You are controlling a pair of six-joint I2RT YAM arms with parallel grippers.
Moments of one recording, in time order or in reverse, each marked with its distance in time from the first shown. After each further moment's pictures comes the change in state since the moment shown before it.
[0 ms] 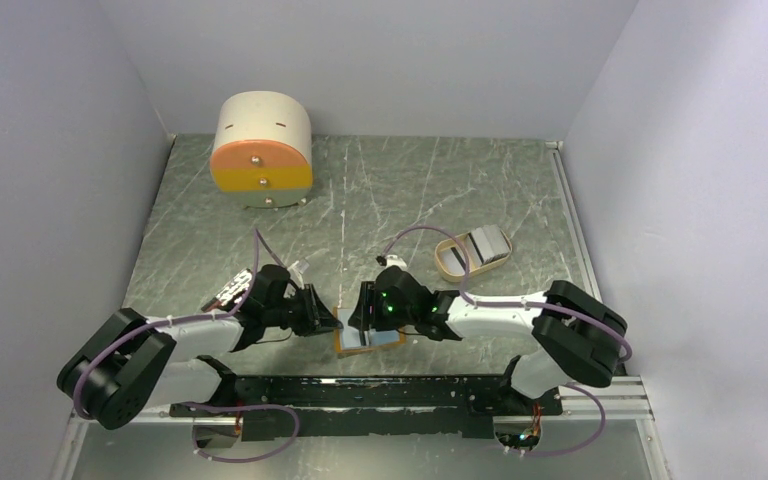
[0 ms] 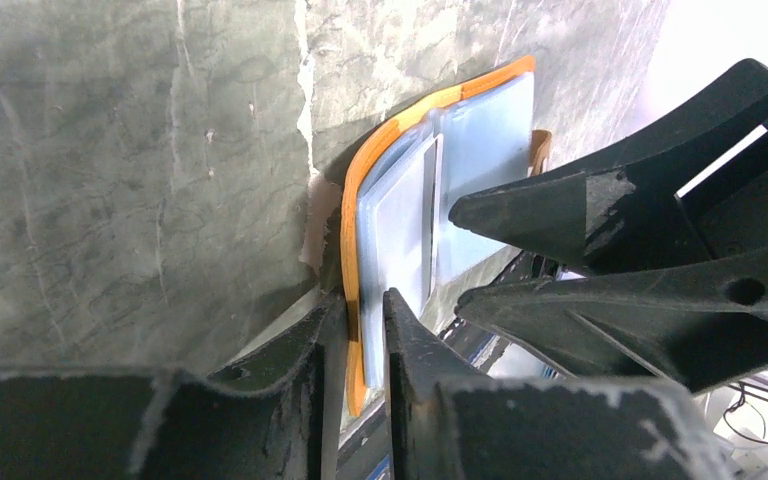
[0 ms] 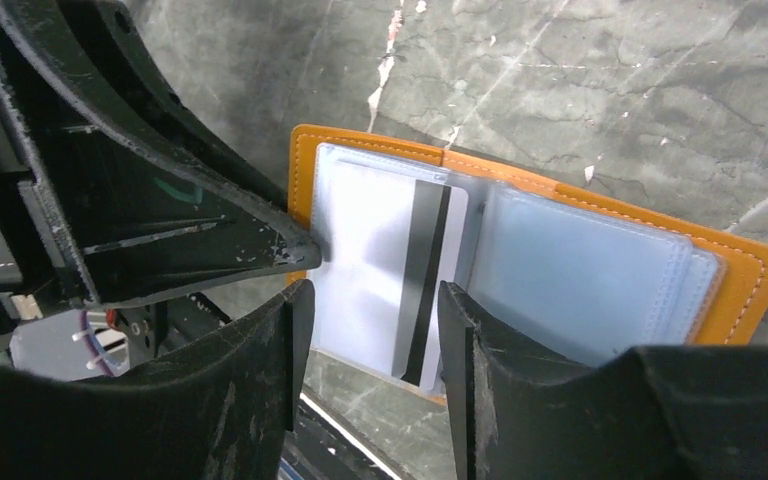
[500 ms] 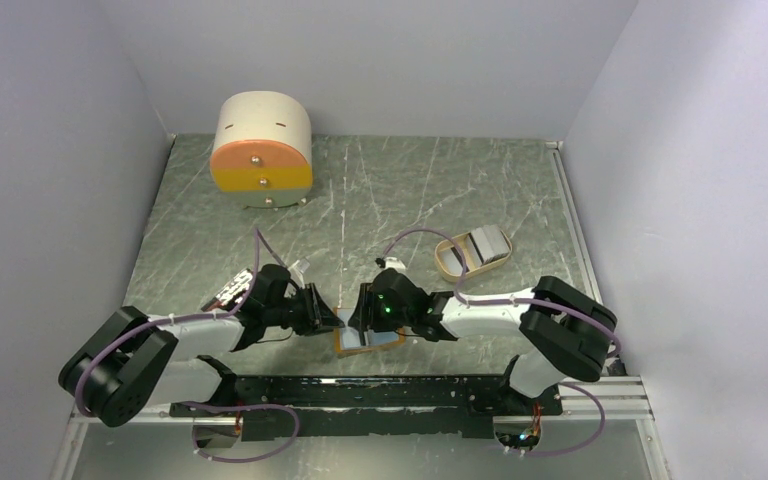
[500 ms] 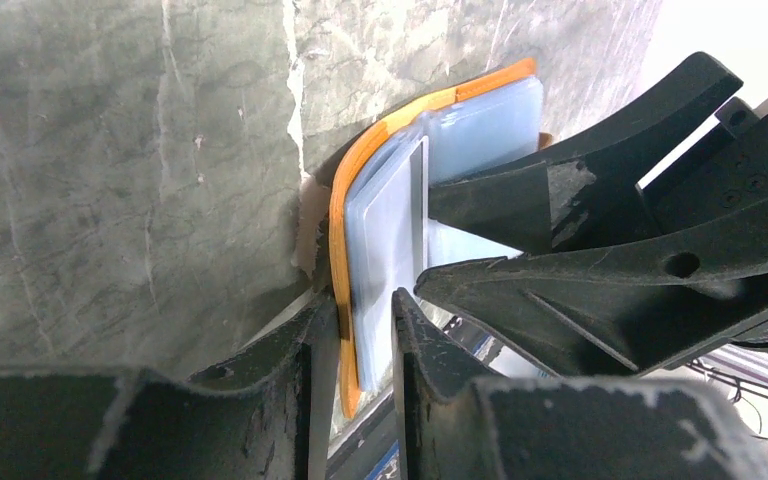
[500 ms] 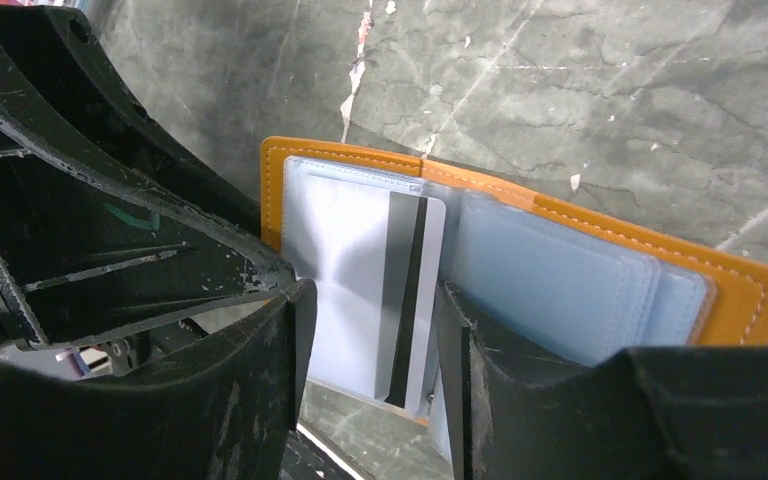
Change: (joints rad) left arm -0.002 0.011 0.000 0.020 0.005 -0.005; right arm 0.003 0.052 -0.003 0.025 0.029 0.020
